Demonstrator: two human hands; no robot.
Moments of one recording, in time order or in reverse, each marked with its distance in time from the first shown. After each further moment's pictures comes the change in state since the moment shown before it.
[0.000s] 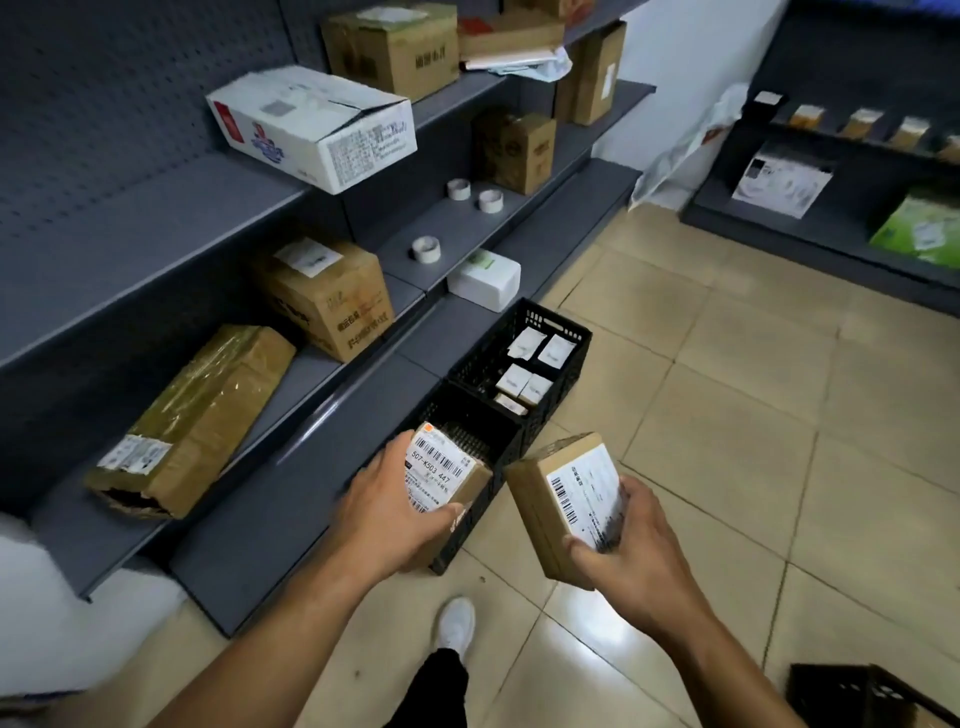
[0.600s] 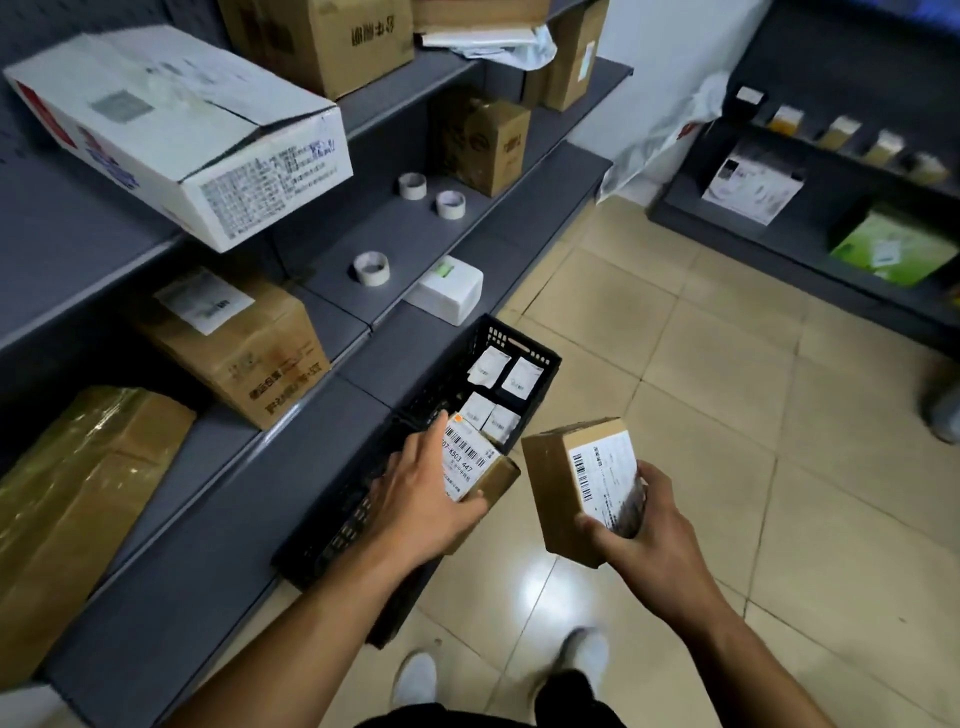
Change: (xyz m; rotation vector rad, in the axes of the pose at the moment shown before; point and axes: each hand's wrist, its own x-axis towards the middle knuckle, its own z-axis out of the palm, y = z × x) left_hand 0.271 0.076 0.041 -0.009 -0.127 0.072; right_hand 0.247 -0.040 -0.045 0.085 0.066 0.056
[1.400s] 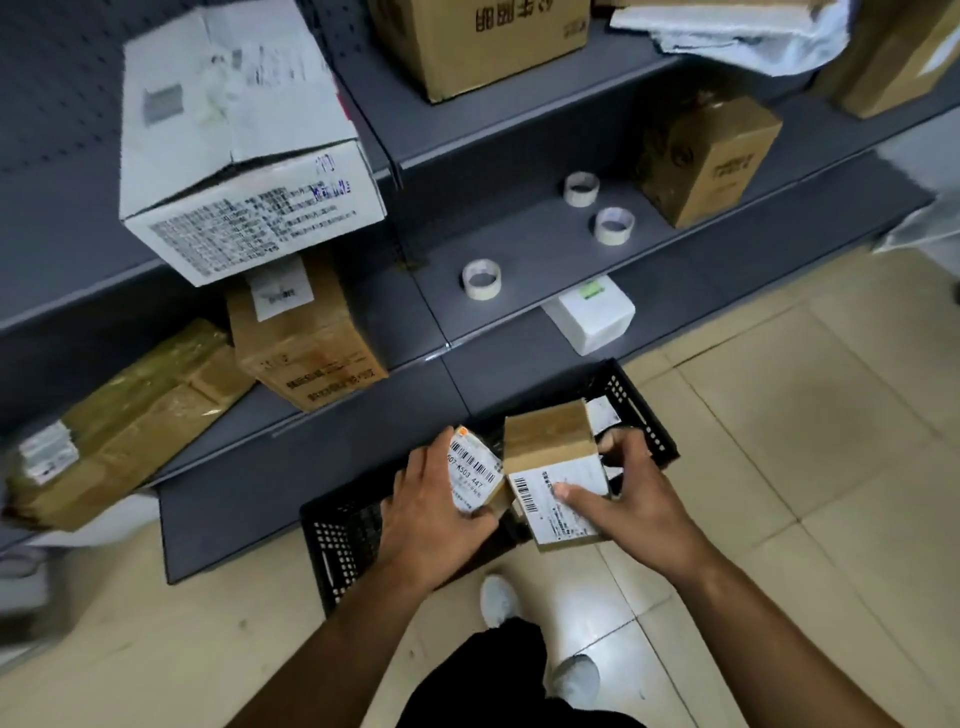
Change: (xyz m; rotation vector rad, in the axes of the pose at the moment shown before) left_hand 0.201 0.090 0.050 -0.114 0.355 -0.549; right_hand 0.390 -0.051 -0.017 -0.067 -0.636 -0.320
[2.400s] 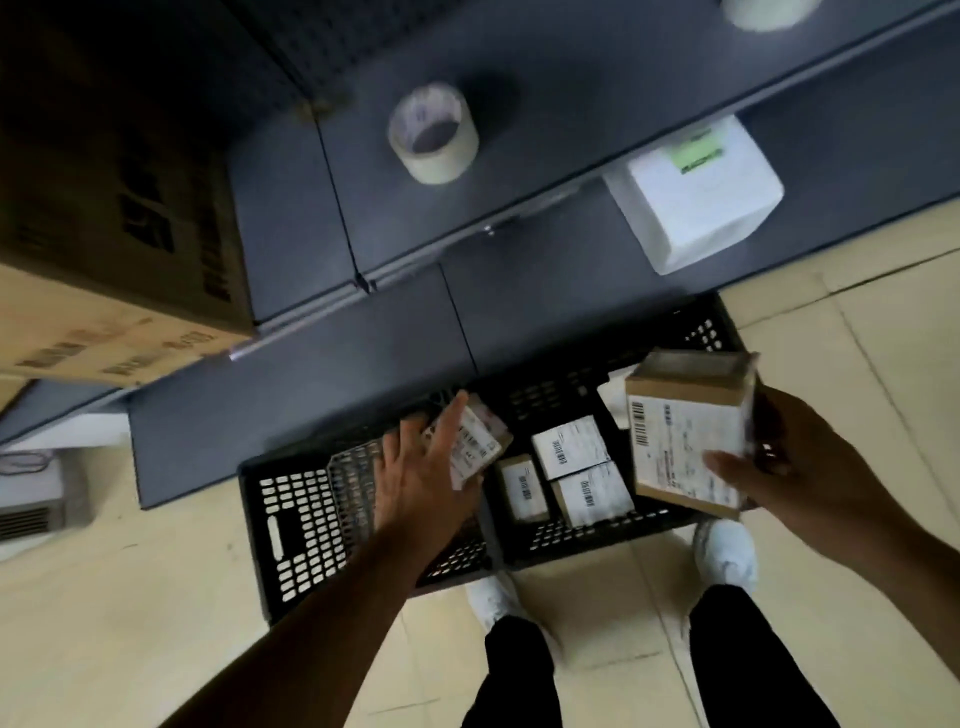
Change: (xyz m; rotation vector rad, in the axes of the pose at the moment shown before) left_hand 0.272 -0.087 0.287 0.490 0.027 -0.132; right_hand 0.344 0.309 -0.056 -0.027 -0.204 0.061
